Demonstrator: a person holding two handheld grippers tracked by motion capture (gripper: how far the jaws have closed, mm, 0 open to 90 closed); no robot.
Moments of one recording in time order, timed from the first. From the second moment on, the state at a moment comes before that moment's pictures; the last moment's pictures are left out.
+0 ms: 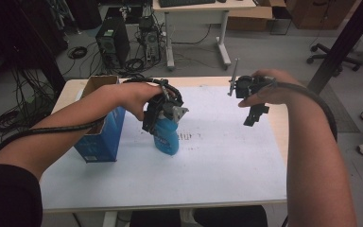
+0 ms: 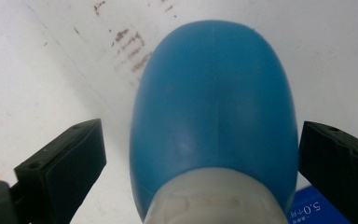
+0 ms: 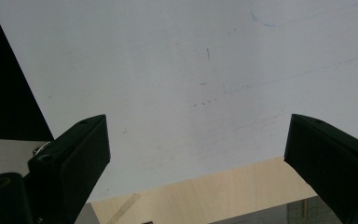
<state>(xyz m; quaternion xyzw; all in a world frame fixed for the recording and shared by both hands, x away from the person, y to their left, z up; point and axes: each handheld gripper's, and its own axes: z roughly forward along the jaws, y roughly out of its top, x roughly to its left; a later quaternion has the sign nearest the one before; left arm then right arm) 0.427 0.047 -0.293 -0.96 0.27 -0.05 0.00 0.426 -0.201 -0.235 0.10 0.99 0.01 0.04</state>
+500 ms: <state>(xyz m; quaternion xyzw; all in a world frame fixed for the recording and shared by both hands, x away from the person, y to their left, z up) 0.423 0.042 -0.293 -0.96 0.28 -0.04 0.01 0.426 -0.204 -0.235 0.10 0.99 0.01 0.04</state>
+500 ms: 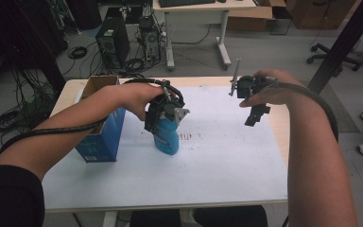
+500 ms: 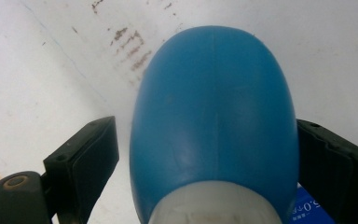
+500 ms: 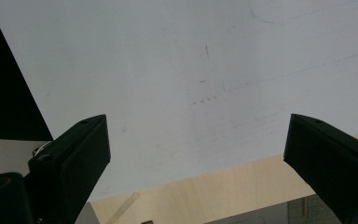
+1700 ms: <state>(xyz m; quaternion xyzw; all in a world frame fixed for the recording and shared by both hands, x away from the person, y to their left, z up) 0.421 0.045 -0.291 -0.96 0.28 -0.05 0.01 0.425 -0.206 -0.240 0.11 0.99 0.01 0.04</state>
